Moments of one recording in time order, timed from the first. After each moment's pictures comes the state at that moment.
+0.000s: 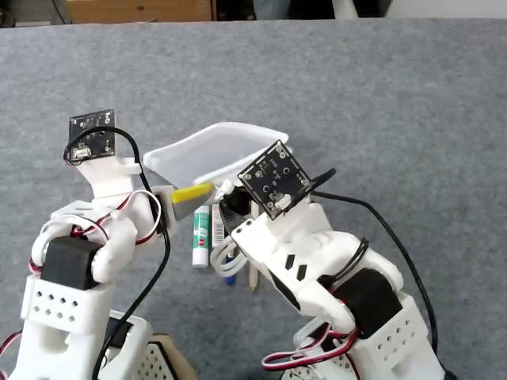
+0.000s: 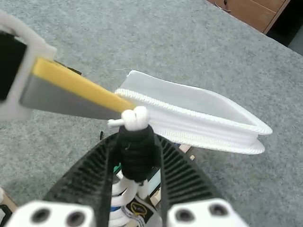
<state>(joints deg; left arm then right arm) 8.6 -58.9 37.2 78.9 20.9 -36.0 -65.7 41.2 67.6 5.5</state>
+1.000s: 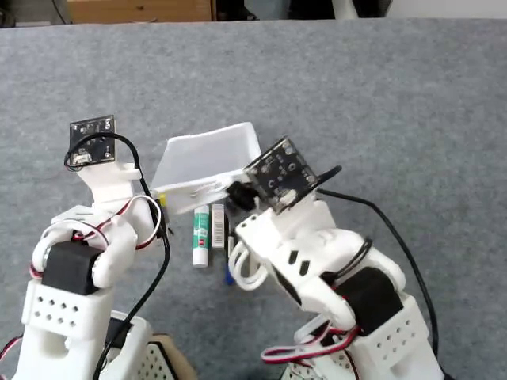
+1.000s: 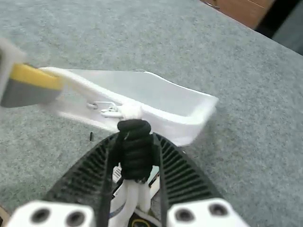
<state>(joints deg) 8.7 -58.9 39.7 78.8 20.9 -31.6 -65.7 41.2 67.6 5.5</state>
